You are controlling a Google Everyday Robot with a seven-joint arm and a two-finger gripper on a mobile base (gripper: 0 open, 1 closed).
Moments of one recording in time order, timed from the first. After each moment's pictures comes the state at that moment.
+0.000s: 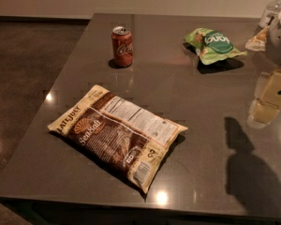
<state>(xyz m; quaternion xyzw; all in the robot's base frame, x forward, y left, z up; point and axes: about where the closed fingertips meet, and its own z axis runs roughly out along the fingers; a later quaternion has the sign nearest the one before) 0.438 -0.217 0.976 -0.60 0.78 -0.03 0.16</state>
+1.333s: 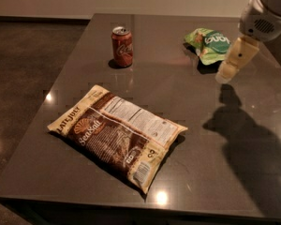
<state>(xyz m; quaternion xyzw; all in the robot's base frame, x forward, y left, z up) 0.565 -0.230 0.964 -0.50 0.84 -0.04 0.20</state>
